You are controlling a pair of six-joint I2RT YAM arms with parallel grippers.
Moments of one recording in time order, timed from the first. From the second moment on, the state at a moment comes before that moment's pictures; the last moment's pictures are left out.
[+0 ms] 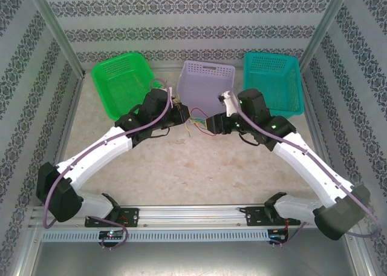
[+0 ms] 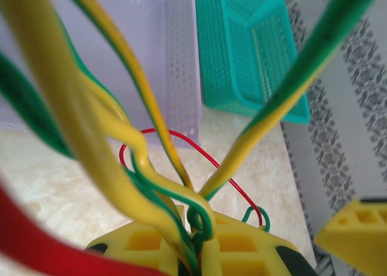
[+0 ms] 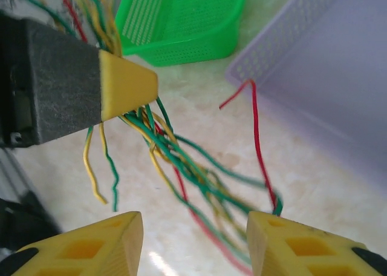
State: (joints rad) left arm -0.62 1.38 1.21 -0.40 0.13 -0.77; right arm 0.55 1.19 1.14 -0.59 -0.36 0.19
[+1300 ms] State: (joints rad) left arm -0.54 1.51 1.46 -0.69 0.34 -0.65; right arm 0.52 1.34 1.07 -0.34 -0.64 0.15
